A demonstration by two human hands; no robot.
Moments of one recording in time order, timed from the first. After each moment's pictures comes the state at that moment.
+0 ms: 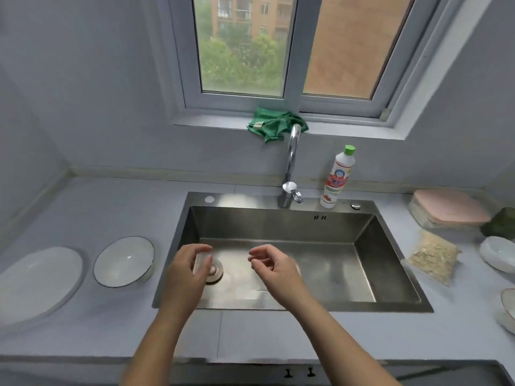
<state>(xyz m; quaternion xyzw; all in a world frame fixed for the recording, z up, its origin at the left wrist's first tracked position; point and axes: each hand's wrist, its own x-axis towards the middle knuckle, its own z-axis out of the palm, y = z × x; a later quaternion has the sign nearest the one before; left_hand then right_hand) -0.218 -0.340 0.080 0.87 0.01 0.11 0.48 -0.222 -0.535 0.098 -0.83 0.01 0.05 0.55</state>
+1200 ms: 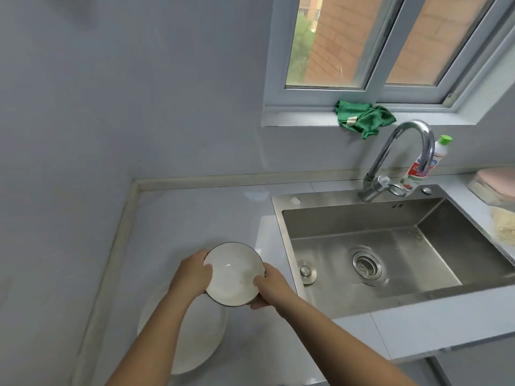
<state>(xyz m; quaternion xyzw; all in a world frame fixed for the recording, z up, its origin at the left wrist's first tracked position) -0.056 0.024 0.022 0.92 0.01 -0.16 0.37 -0.125 -0.157 0.037 -0.73 0.25 0.22 0.60</state>
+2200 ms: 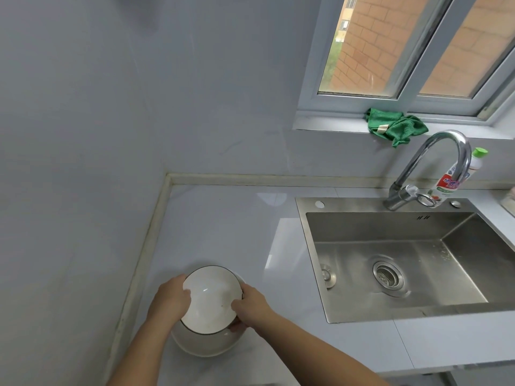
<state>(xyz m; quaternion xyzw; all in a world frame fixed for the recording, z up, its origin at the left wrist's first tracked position) -0.099 0.127 -0.017 0.94 0.10 -0.17 0.27 -0.144 -0.060 0.014 -0.76 0.19 0.29 0.55</state>
